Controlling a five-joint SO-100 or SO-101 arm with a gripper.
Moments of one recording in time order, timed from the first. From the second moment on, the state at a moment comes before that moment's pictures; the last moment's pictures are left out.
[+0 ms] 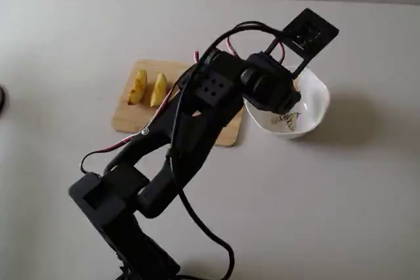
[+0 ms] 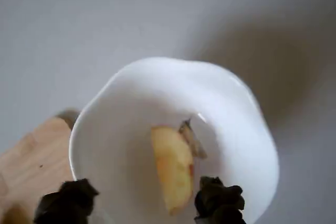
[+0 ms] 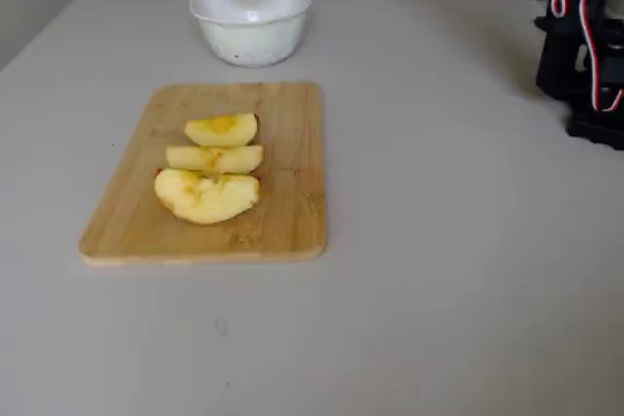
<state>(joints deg) 13.0 79.7 76.6 56.6 -76.3</state>
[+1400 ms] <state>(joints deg) -14.8 184.1 132.0 80.0 -10.6</state>
